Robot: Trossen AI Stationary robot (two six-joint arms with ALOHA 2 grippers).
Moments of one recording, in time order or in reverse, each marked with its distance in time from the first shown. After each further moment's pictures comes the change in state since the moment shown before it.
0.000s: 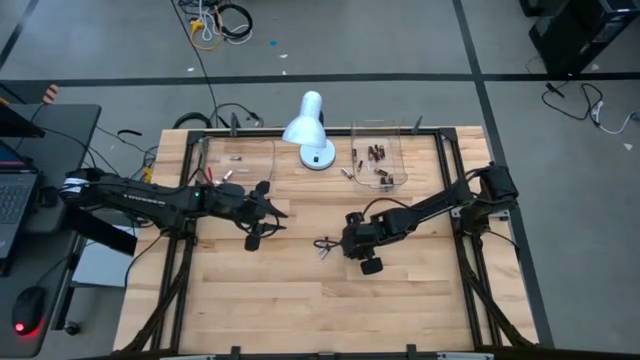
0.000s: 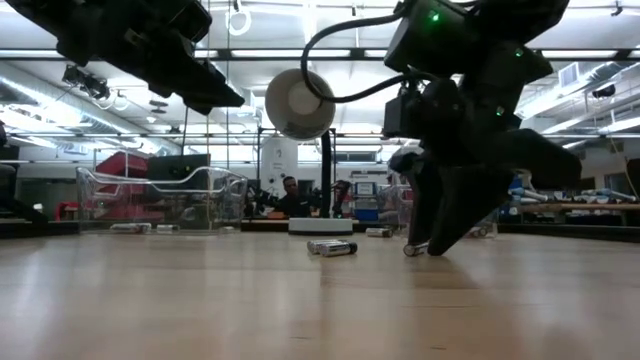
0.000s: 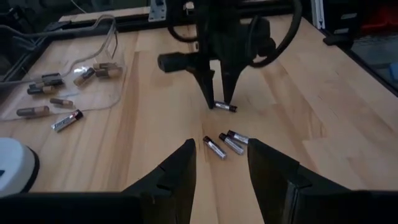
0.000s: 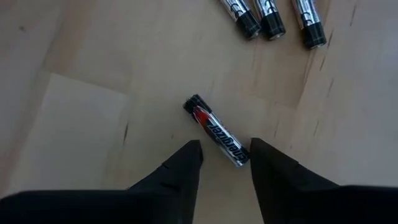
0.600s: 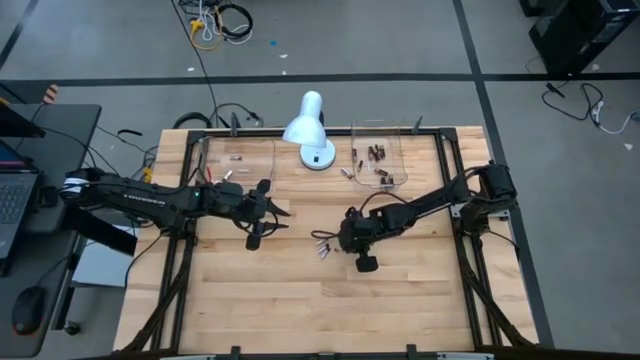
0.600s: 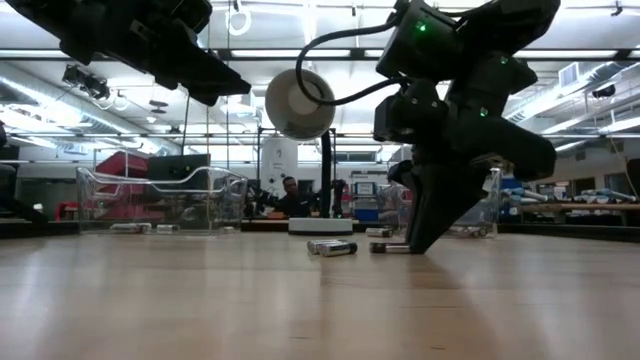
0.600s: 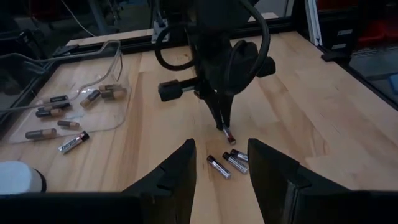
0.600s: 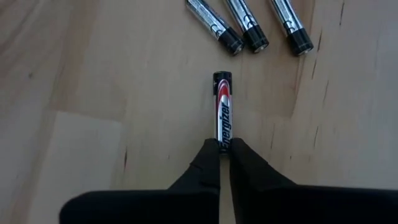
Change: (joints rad) left arm 0.000 0.000 0.000 0.067 0.000 0.027; right arm -0.042 0.003 -0.003 0.053 -0.095 0.105
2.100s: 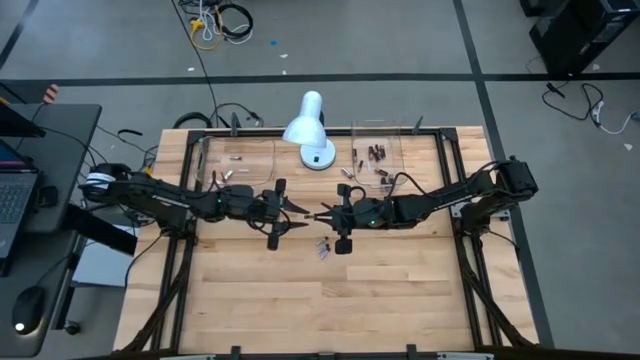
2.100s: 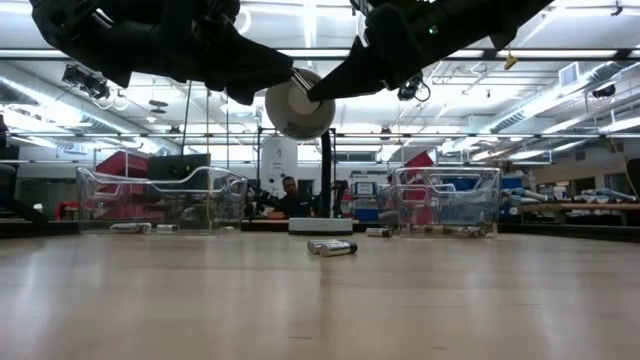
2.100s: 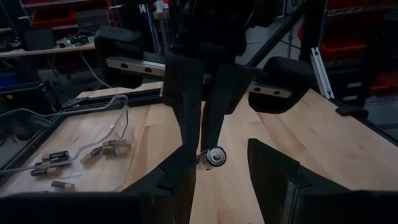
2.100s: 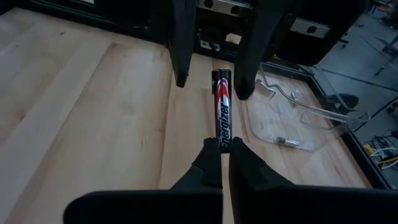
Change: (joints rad) left arm 0.003 0.283 0.000 0.514 -0.005 -0.002; right arm -0.020 -0.205 -0.002 0.506 0.342 -0.183
